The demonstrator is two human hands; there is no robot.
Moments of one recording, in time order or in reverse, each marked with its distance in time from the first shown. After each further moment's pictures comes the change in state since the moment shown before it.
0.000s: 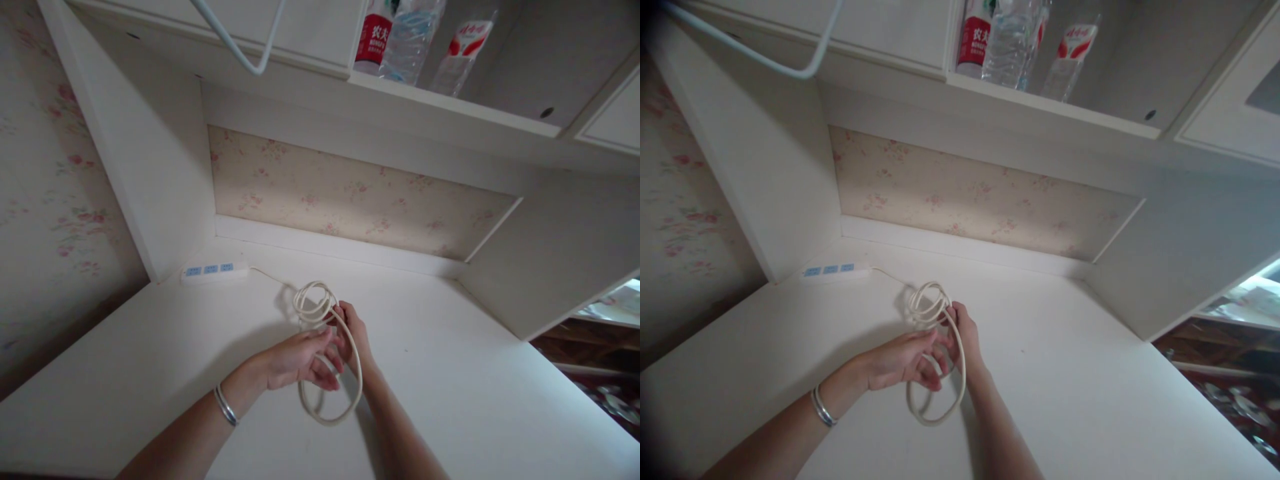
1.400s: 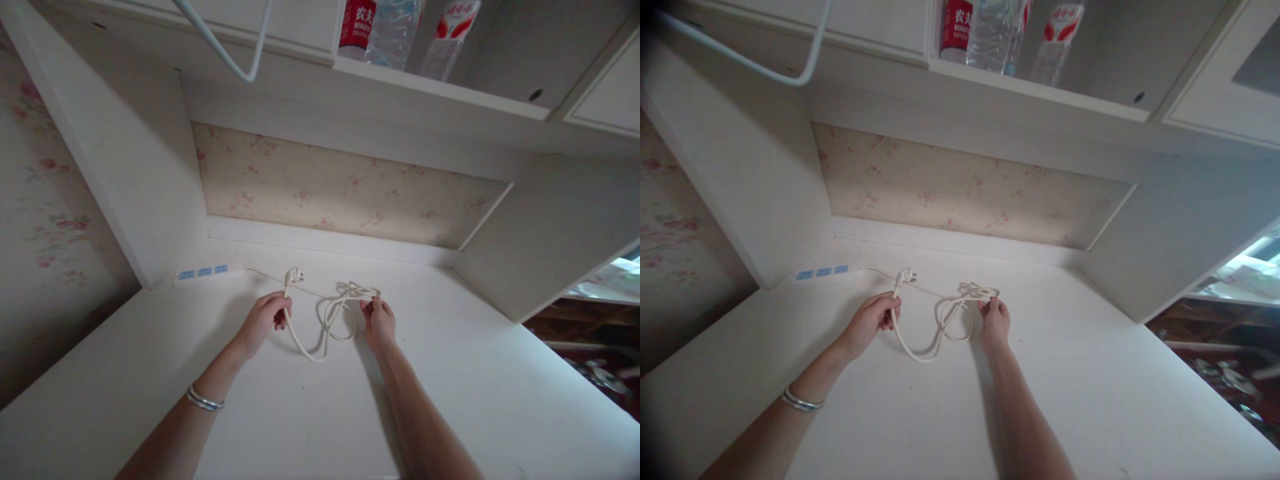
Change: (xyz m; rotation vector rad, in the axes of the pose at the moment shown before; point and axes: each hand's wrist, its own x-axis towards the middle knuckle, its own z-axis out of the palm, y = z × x) left_hand -0.014 0.031 -0.046 0.373 0.582 0.474; right_hand 0.037 0.067 -0.037 0.781 0.640 0.282
